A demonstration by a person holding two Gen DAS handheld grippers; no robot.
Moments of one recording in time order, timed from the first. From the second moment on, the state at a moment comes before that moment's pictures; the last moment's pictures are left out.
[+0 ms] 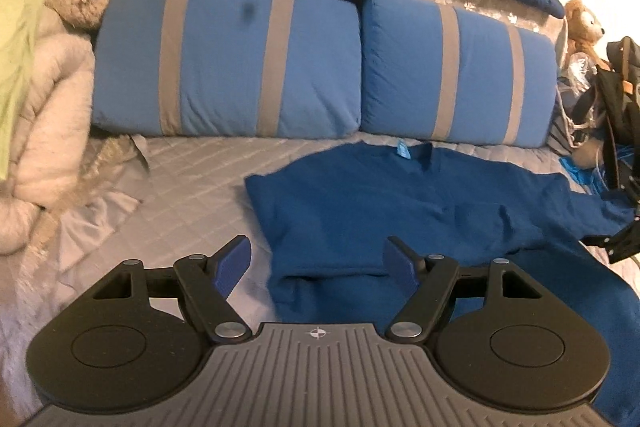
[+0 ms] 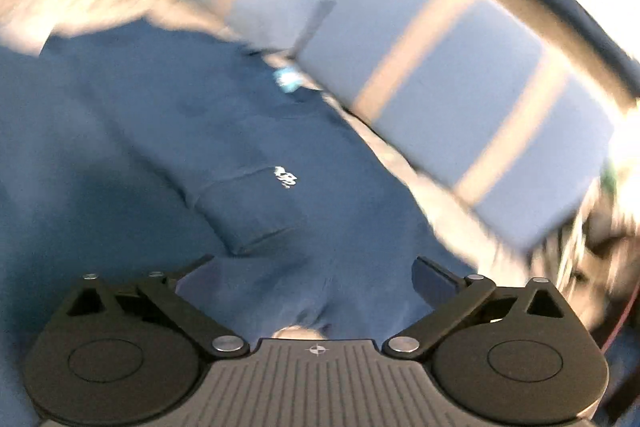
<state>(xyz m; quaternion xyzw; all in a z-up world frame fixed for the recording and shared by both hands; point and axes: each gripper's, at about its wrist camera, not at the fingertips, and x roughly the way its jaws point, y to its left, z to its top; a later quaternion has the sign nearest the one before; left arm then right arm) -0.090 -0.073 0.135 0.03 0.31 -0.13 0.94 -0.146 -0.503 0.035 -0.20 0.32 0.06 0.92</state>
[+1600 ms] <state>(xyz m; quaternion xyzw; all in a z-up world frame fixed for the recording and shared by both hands) -0.076 -0.130 0.076 0.02 0.38 -0.25 0.89 -0.270 -0.839 -0.010 0.31 0.23 -0.32 0.86</state>
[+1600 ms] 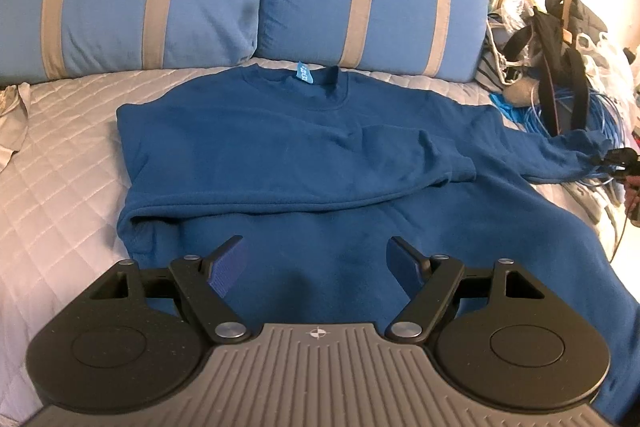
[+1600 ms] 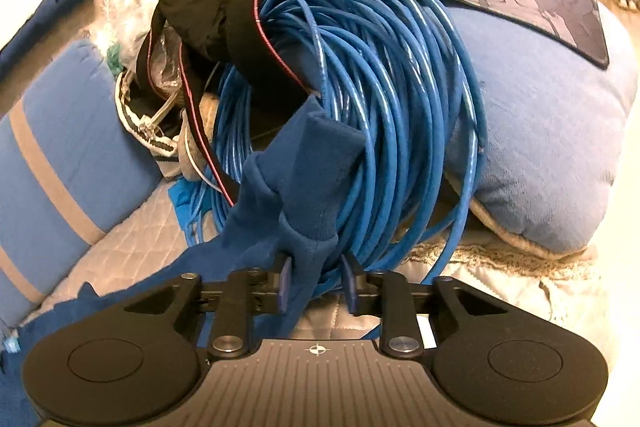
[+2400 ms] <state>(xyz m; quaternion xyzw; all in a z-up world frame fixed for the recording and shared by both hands) -0.074 -0.129 0.078 0.02 0.38 -0.22 0.90 -0.220 -0.742 0.058 0.20 0.23 -0.16 0.94</state>
